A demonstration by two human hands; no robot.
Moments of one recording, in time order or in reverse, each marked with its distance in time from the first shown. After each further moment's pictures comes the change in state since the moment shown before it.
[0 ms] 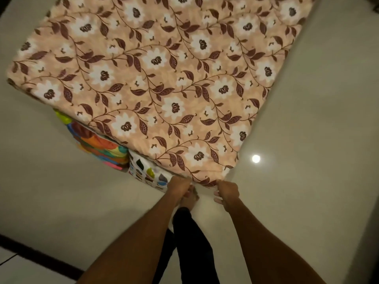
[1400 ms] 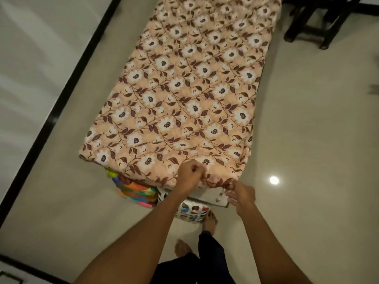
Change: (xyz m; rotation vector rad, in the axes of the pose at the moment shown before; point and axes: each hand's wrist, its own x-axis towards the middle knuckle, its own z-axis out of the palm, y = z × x) left_hand -0.246 0.153 -0.066 0.218 0.017 0.698; right_hand -0.200 -0.095 -0.073 0.405 0.012 -0.126
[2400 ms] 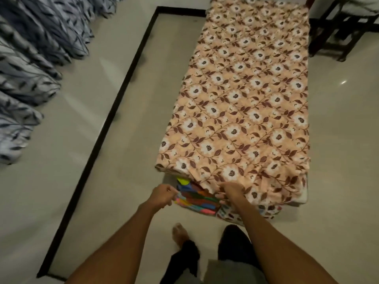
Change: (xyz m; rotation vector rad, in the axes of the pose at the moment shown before) left_hand -0.044 -0.179 -0.529 0.408 -0.144 -0.176; right_hand -0.257 0.116 0.390 -0.215 -0.259 -0.032
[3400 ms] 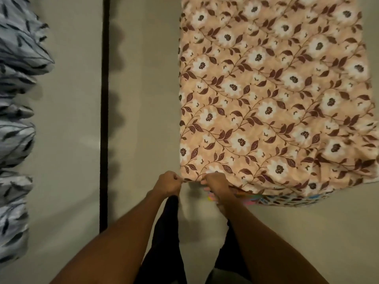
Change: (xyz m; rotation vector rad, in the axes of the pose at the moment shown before) left_hand 0.249 0.006 -0.165 0.350 -0.073 -0.072; right_hand 0.147 -0.104 0.249 0.095 -0.032 0.178
